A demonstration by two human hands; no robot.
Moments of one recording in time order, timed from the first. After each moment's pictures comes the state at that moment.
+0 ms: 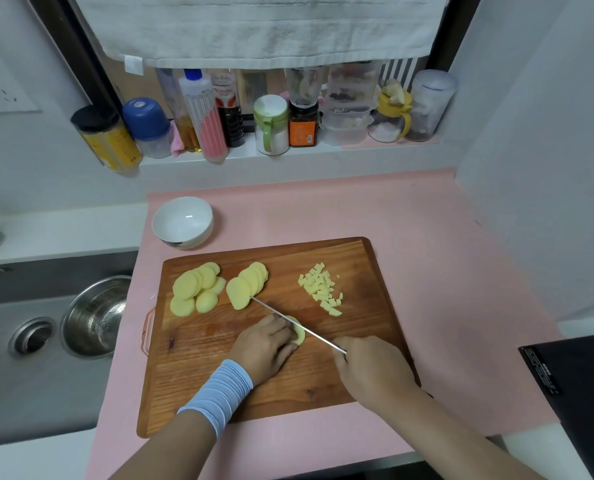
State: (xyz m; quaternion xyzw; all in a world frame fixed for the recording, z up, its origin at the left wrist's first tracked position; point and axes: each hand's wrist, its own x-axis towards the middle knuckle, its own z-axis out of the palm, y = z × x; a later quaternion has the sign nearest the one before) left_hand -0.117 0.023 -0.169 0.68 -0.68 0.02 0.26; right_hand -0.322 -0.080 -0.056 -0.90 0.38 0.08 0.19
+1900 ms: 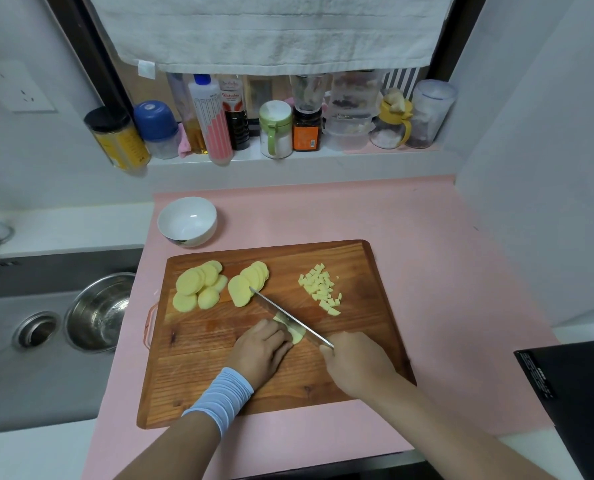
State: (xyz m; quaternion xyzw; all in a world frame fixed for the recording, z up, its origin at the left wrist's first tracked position) left_hand -0.125 0.034 -0.187 0.71 -0.64 0.02 0.30; right_hand -0.306 -0.078 -0.059 -0.87 0.40 0.12 0.26
